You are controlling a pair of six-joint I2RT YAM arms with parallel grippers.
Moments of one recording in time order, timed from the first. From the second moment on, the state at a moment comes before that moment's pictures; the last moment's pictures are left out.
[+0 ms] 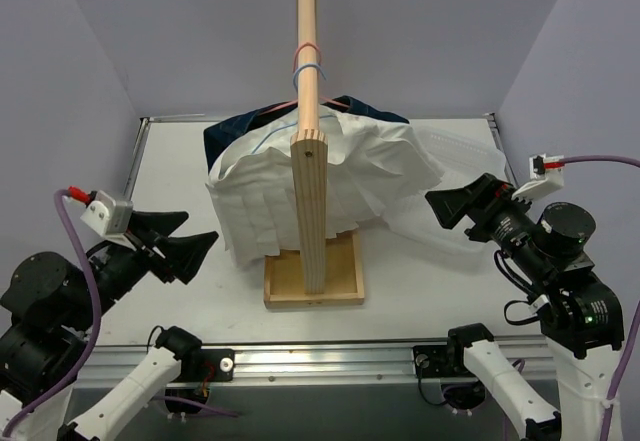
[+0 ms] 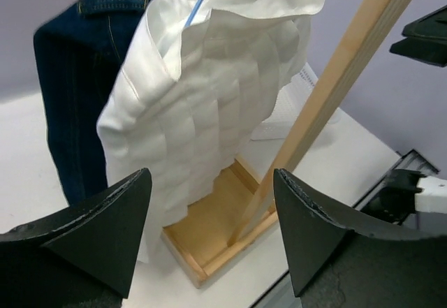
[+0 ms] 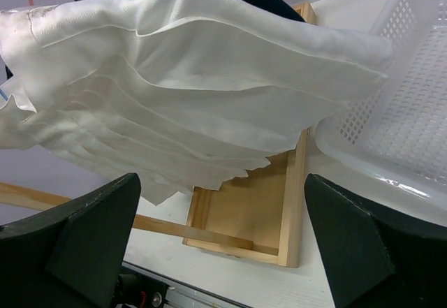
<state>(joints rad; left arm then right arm) -0.50 0.56 1.35 -0.79 0.16 -0.26 0.20 0.68 1.29 -0.81 -0.19 0.60</state>
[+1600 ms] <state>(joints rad) -0.44 0.92 1.37 -0.71 0.25 0.18 0.20 0.69 1.31 -0.88 -0.22 0.52</state>
